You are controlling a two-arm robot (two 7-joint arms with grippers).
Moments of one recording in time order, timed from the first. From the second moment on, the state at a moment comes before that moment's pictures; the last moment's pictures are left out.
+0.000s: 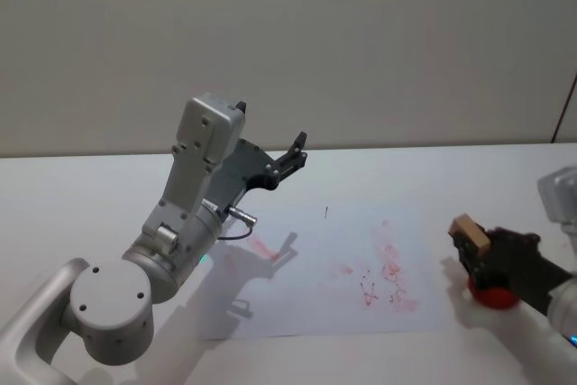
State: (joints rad) left arm -0.24 0.38 0.45 -1.63 -0.20 0.01 -0.01; right arm -0.03 0.40 -0.21 -1.71 0.22 0.29 0.27
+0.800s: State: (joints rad) left arm -0.24 0.38 0.45 -1.63 -0.20 0.01 -0.01; right arm 0.07 0.28 -0.29 -1.67 0.16 0.35 0.34
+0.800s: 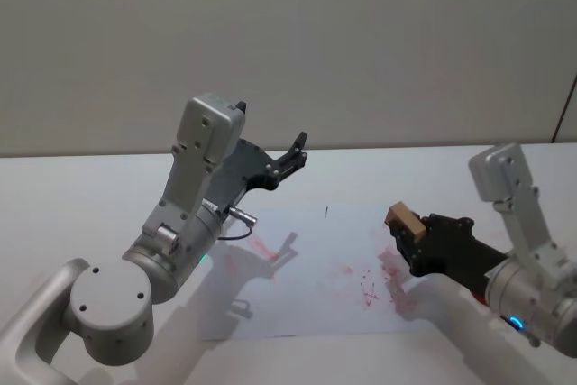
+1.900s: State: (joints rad) left arm -0.24 0.38 0.45 -1.63 -0.20 0.01 -0.01; right arm 0.08 0.27 -0.32 -1.56 0.10 0.38 0.32
